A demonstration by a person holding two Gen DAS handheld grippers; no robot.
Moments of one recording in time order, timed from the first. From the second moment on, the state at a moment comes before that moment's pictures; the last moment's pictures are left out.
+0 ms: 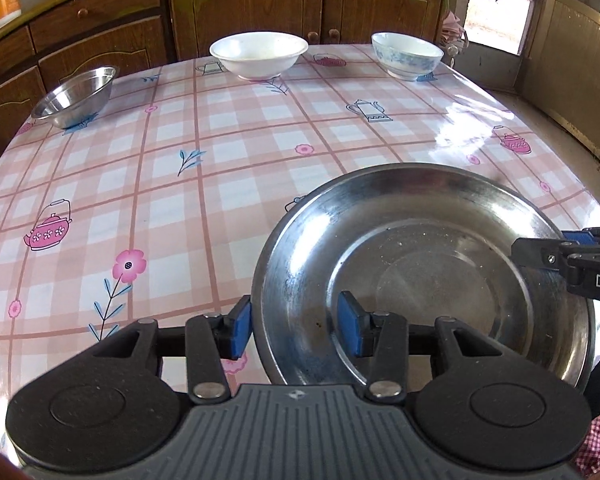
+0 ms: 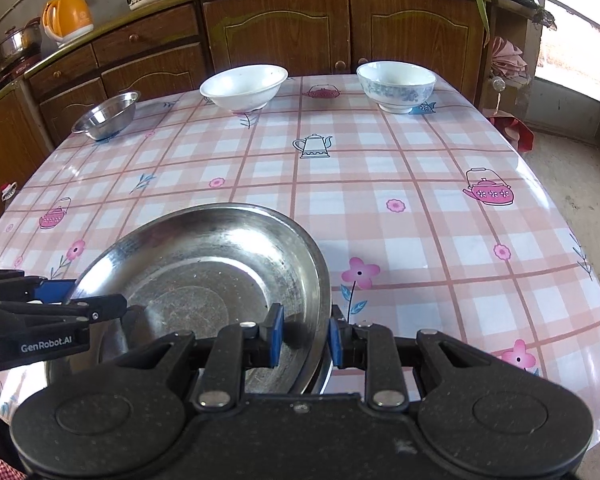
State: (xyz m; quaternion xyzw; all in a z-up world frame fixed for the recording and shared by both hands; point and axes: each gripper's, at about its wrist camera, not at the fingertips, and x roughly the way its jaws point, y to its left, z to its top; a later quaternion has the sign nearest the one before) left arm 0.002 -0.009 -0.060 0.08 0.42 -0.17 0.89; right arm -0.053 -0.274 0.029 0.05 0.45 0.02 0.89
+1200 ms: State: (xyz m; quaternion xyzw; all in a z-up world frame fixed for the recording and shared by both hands) left arm 0.011 0.002 -0.072 0.03 0.42 -0.19 0.89; right arm -0.051 -0.306 0.019 0.09 0.45 0.01 0.89
